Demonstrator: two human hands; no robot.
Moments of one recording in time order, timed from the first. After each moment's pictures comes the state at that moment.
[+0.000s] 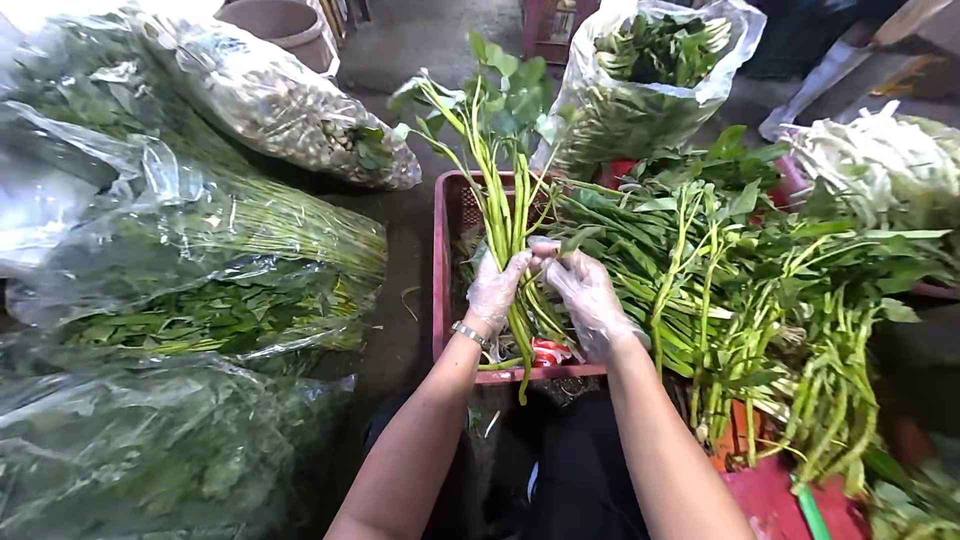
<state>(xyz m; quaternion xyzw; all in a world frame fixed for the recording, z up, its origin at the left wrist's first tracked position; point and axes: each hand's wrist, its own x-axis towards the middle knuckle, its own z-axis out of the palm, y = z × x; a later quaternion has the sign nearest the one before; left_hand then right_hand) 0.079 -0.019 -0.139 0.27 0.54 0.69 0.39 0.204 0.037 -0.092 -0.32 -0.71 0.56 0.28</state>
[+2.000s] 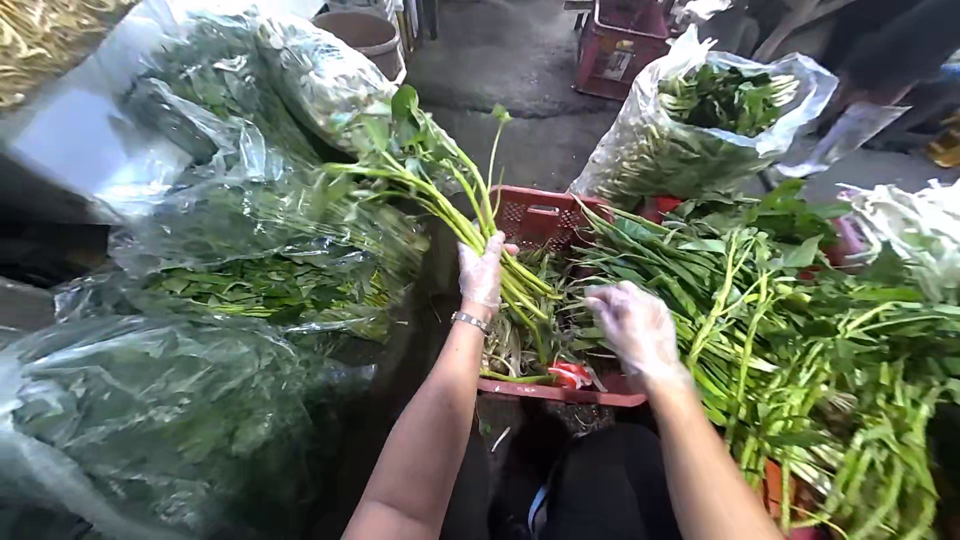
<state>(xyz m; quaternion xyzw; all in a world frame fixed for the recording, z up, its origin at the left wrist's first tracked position) 0.020 -0.037 -0.132 0.11 0.55 0.78 0.29 0.213 0.042 -0.090 -0.35 -0.92 0.13 0.13</state>
